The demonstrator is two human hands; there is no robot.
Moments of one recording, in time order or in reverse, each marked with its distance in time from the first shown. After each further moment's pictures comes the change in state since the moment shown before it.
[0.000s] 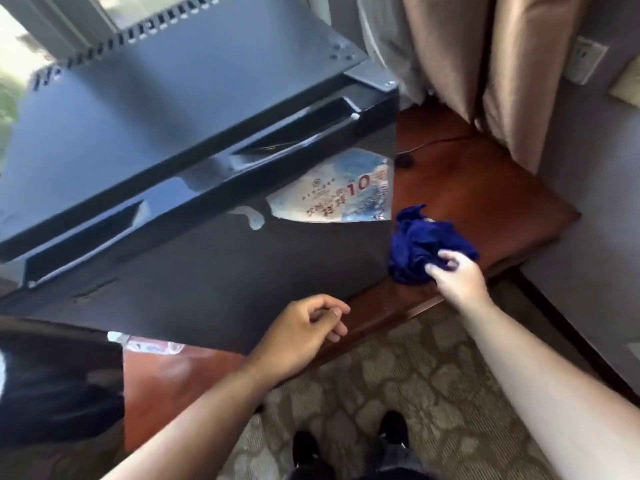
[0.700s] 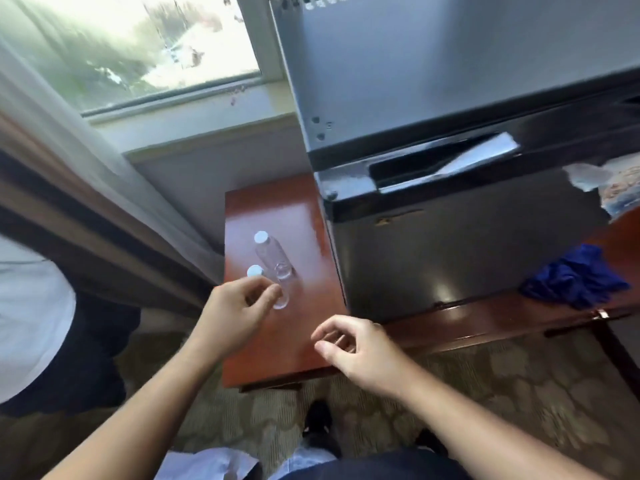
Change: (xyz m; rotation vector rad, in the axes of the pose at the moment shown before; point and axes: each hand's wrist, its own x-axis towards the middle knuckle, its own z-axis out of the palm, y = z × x) left_hand -0.128 -0.170 -0.264 0.319 0.587 0.097; right_hand -0.292 -0.085 0.260 -0.235 -0.874 -0.538
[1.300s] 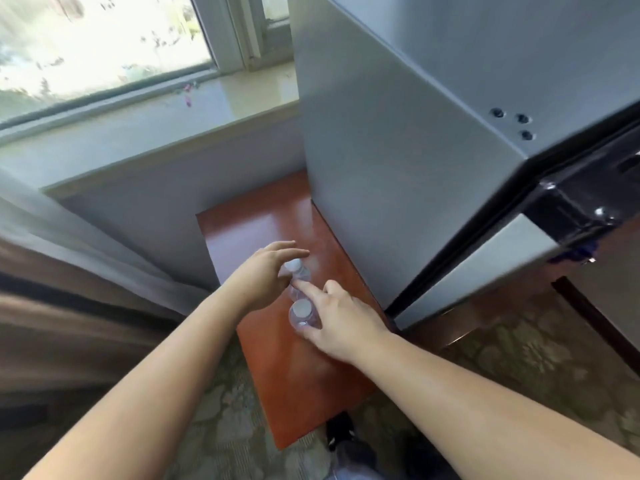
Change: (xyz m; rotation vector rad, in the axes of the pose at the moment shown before) left_hand 0.199 -0.116 -0.017 0.272 -0.549 0.381; right_hand 0.173 -0.068 0.101 -0.616 0.152 0.234
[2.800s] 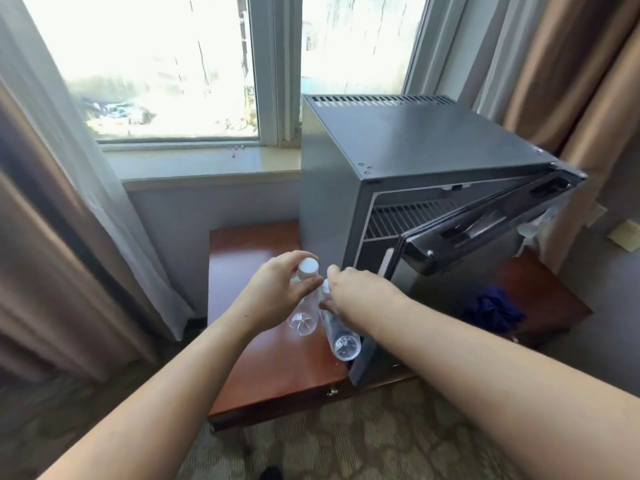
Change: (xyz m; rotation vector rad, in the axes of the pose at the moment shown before) left_hand -0.135 0.206 0.026 -0.314 0.582 0.035; right_hand -0.163 0.023 -0.125 -0.625 0.040 -0.125
